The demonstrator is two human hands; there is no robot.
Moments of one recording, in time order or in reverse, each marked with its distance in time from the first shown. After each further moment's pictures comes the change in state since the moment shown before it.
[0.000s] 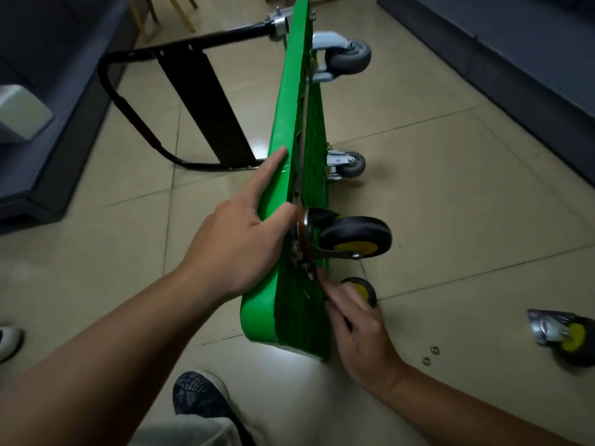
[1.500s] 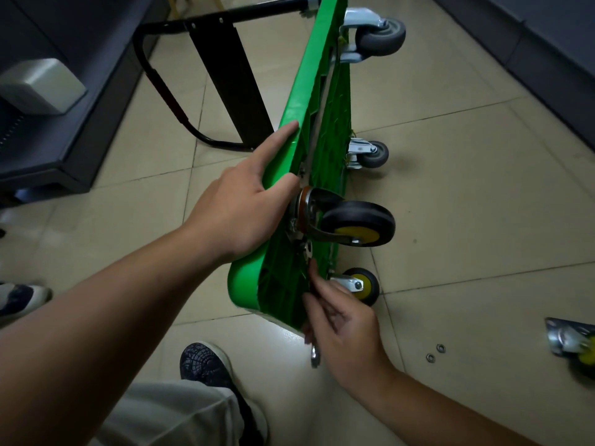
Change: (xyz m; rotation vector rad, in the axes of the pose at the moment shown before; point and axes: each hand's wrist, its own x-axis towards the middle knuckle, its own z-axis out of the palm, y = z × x) left_hand 0.002 0.004 -0.007 0.077 0.043 0.000; right_hand -0.008 -0.037 0.013 0.348 -0.051 0.261
